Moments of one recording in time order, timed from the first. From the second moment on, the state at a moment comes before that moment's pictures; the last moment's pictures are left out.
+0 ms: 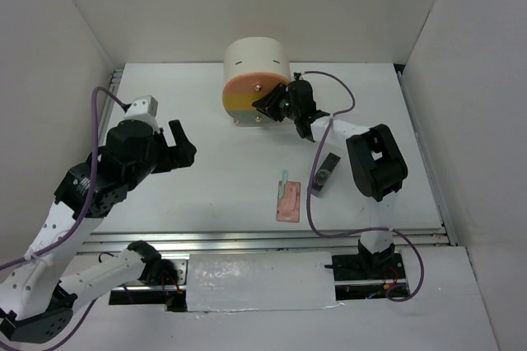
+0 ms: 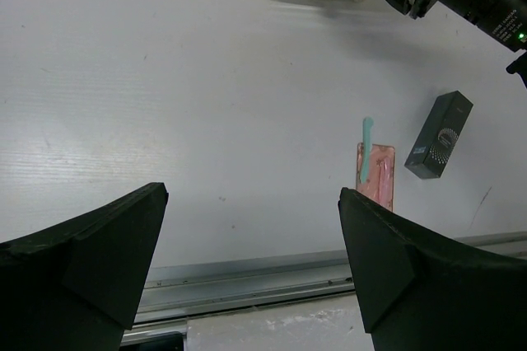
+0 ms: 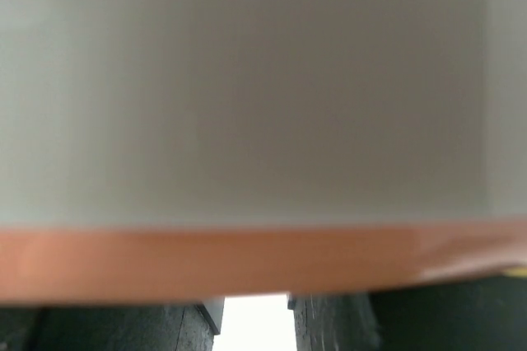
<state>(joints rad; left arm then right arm) -0.57 0.87 1.29 -0.99 -0.31 -0.58 0.43 1.98 1.31 0.32 -0.22 1.03</state>
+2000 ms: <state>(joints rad) -0.57 0.75 1.23 -0.96 -0.28 -0.56 0.64 1.61 0.88 0.41 -0.12 1.12</state>
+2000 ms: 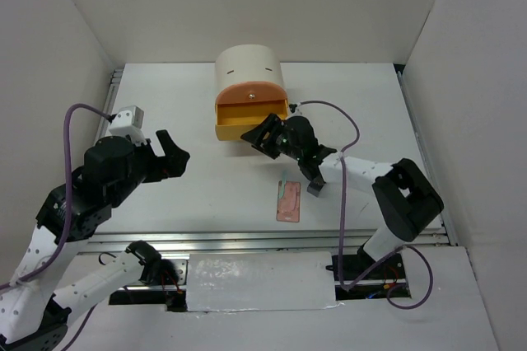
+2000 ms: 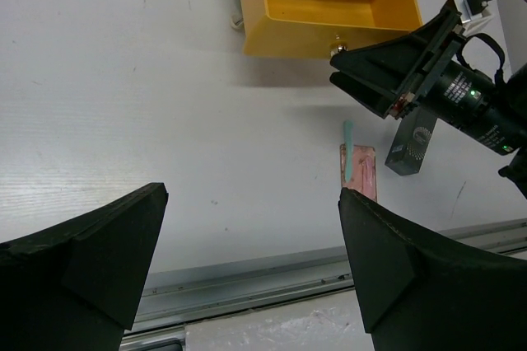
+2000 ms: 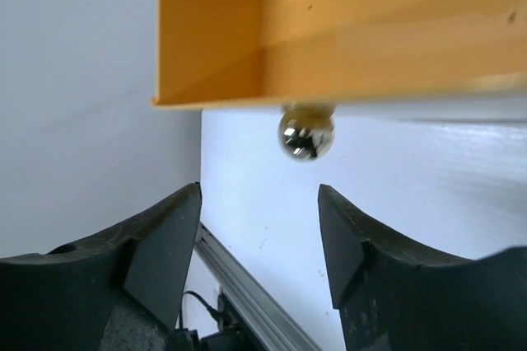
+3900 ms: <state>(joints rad) -0.57 0.83 1.28 -1.08 -0.30 -0.57 0.43 1.30 0.84 -0.66 0.42 1.14</state>
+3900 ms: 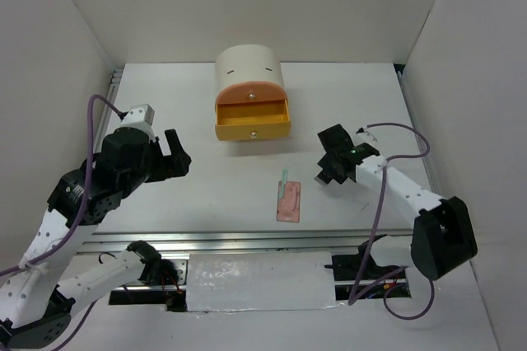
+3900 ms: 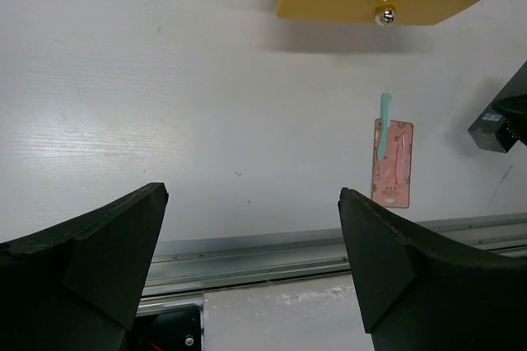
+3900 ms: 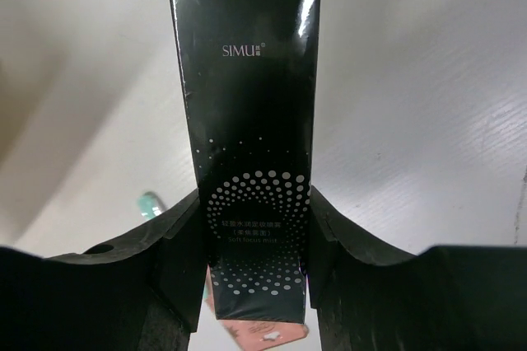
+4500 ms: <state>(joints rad) -0.57 0.84 1.29 -1.05 -0.27 -0.55 0.65 1.25 1.16 -0.67 0.40 1.49</state>
